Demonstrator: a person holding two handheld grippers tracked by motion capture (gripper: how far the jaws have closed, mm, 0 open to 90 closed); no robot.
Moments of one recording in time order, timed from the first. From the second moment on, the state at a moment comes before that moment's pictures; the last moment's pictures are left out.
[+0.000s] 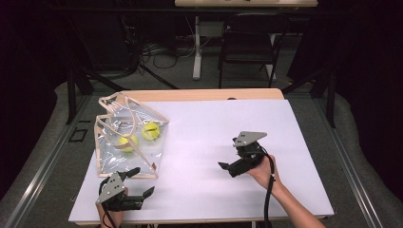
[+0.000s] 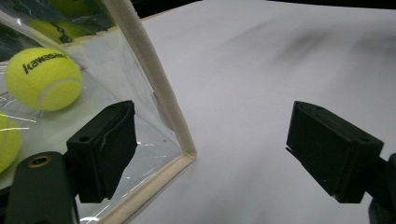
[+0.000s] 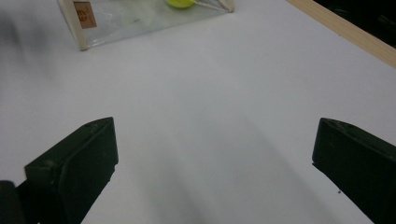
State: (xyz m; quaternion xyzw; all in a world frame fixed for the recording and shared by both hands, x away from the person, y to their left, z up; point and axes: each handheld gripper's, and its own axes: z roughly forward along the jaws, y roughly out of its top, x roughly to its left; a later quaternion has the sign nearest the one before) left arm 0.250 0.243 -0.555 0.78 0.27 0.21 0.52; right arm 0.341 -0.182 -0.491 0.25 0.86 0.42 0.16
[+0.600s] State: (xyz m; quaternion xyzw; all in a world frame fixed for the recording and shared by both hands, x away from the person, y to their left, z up) left arm 0.250 0.244 -0.555 0.78 0.27 0.21 0.52; right arm 0.304 -0.235 -0.534 0.31 0.83 0.42 0.19
